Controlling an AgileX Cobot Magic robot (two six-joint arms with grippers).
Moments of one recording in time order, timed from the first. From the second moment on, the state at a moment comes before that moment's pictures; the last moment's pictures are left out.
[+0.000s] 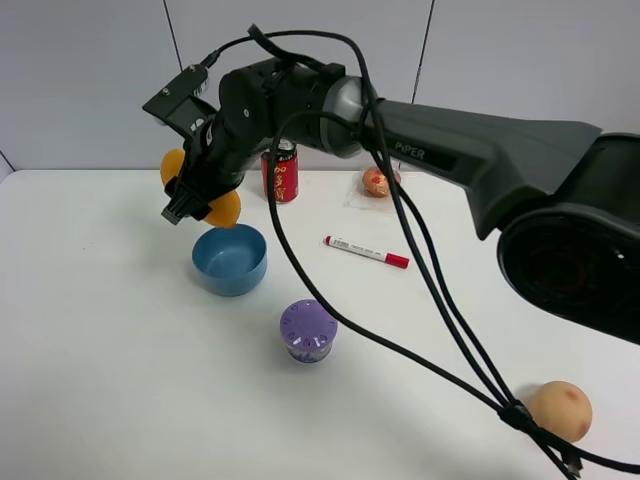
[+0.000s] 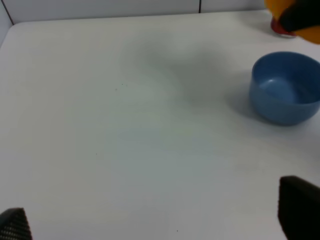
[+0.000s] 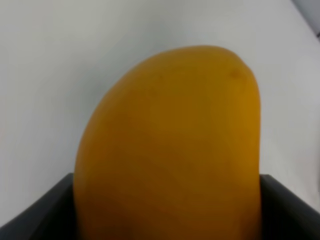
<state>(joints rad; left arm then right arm) 0.06 -0.01 -0.51 -0.02 1.05 0.01 0.83 2.28 -2.01 0.07 0.68 -0.37</state>
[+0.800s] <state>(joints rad) 0.06 -0.01 -0.51 -0.02 1.05 0.01 0.83 2.38 -2.01 0.02 0.79 -0.34</state>
